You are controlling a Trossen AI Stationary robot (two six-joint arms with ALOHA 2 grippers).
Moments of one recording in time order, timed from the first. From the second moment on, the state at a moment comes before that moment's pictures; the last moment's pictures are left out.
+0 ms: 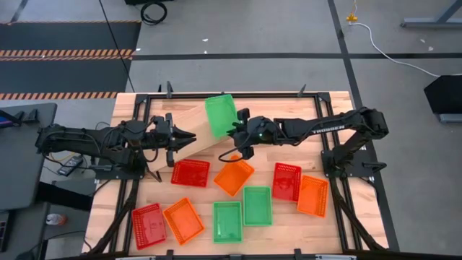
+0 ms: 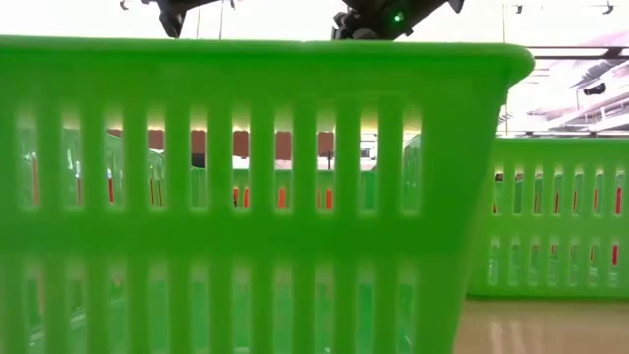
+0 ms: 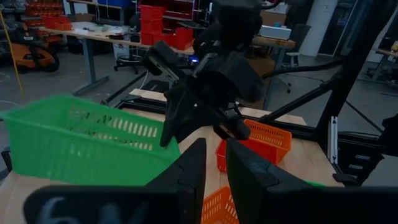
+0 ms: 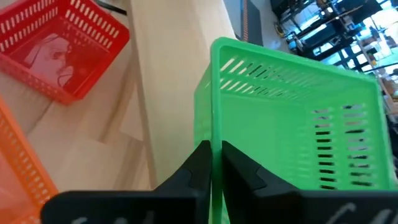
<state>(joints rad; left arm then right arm) -0.06 0.76 0.67 0.00 -0.22 -0.15 -0.01 1.58 1.20 -0.13 0.31 -0.66</state>
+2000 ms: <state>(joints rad) -0.06 0.76 0.67 0.00 -0.22 -0.17 0.12 1.58 1.20 -0.21 0.50 -0.60</state>
